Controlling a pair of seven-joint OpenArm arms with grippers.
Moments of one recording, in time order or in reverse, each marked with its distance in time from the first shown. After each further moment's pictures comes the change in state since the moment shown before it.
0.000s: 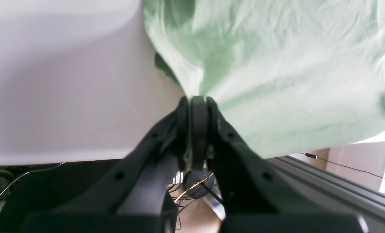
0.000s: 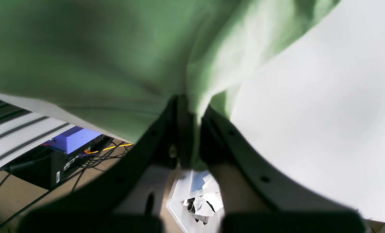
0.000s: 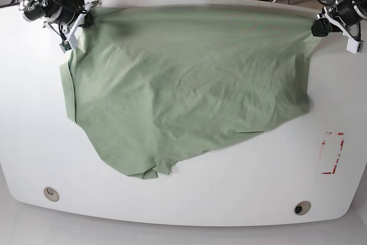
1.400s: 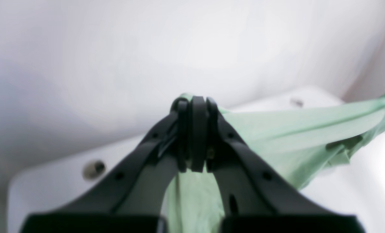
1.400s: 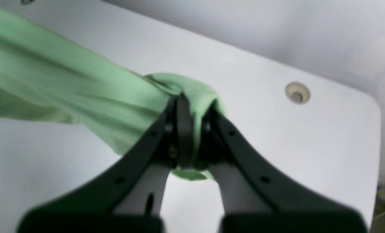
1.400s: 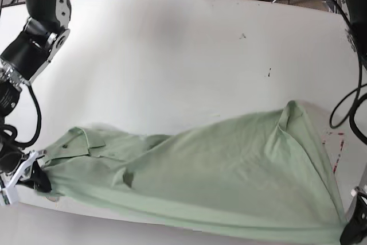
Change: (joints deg) left arm -82.4 -2.8 17.1 -11.3 4.4 -7.1 3.4; right arm 58.8 15.0 -6.2 -18.9 10.4 0.1 -0.9
